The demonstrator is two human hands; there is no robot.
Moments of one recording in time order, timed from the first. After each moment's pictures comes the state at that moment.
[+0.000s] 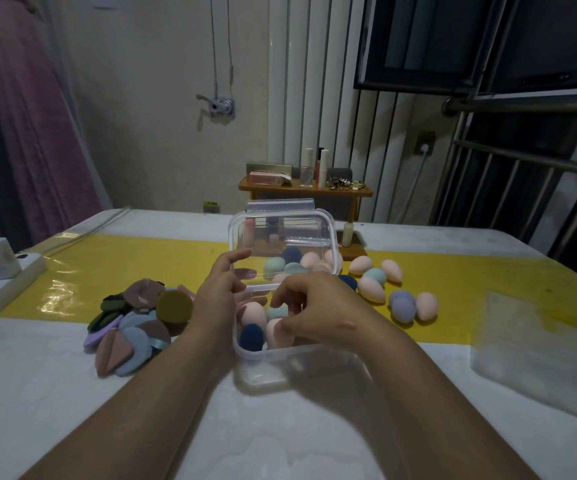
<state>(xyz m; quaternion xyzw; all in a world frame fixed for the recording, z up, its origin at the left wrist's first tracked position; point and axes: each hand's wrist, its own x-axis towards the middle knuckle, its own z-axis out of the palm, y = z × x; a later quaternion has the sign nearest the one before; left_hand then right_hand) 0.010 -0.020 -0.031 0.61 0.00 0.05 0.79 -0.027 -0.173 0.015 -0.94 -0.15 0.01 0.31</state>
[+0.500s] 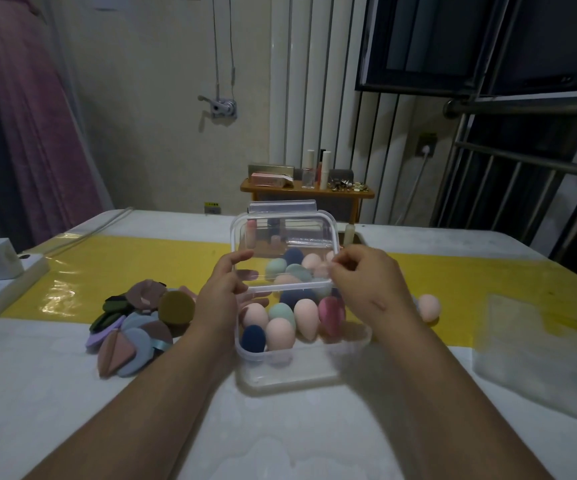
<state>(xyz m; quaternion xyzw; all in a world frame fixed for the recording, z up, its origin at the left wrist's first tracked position) 0.008 -0.019 -0.030 0.60 0.02 0.05 0.80 -0.012 -0.205 0.015 -0.91 0.03 -0.23 0.36</state>
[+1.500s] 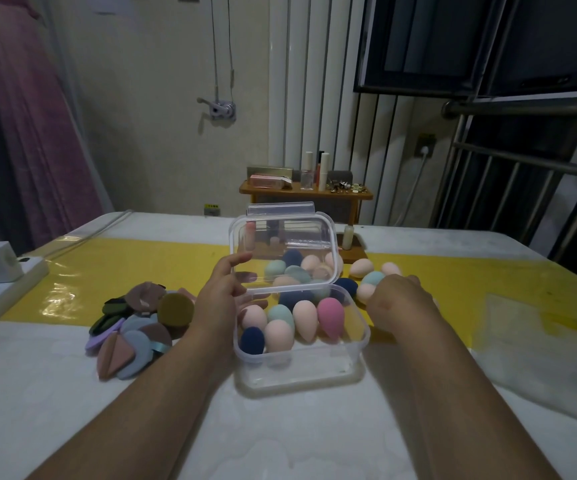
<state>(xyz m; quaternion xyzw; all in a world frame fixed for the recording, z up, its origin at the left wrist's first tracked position) 0.001 -0.021 -0.026 0.61 0.03 0.04 0.79 0.004 -0.234 0.012 -0.95 0.29 0.04 0.14</state>
